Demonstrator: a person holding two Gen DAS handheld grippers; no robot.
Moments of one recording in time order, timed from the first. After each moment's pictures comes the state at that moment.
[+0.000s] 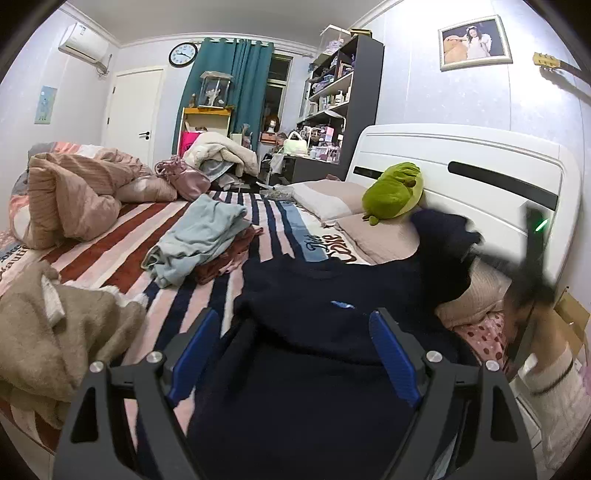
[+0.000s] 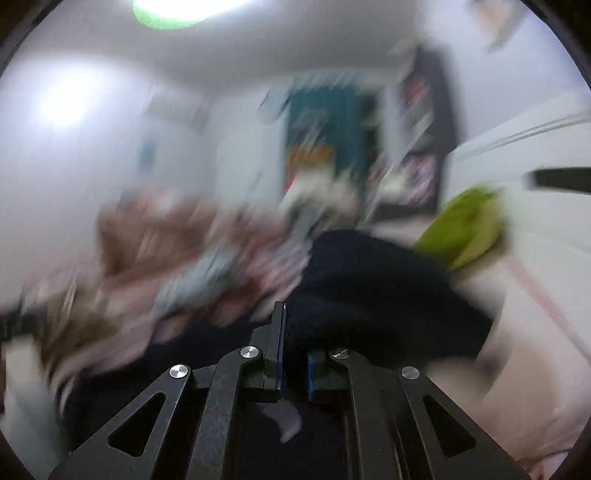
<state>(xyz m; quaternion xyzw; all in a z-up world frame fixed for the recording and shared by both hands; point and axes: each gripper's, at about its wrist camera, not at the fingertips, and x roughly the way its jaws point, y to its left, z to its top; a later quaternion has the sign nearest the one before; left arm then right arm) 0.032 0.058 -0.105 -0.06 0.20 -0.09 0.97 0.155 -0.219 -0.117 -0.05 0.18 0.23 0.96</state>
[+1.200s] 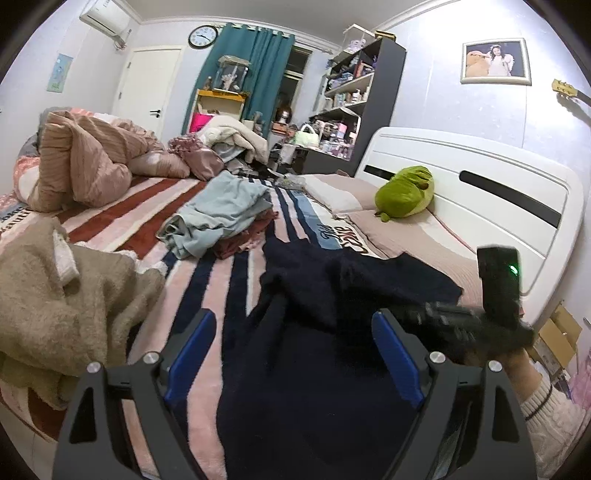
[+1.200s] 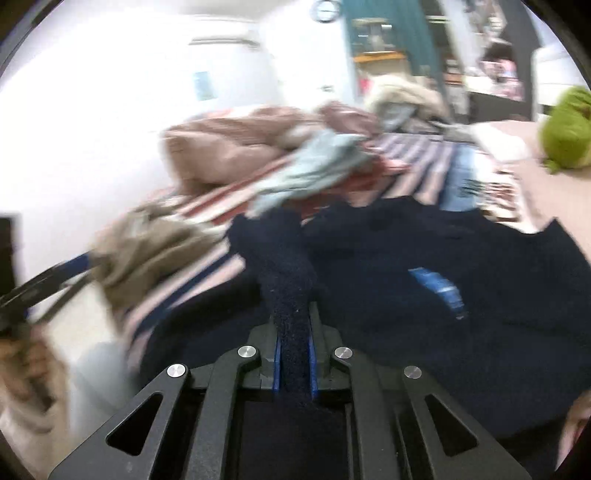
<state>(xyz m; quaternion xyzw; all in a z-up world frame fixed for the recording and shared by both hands) 0.032 0.110 -0.138 -0.11 0.22 -0.10 0.96 0.152 -0.106 -0.193 -0.01 0.30 0.39 0.87</state>
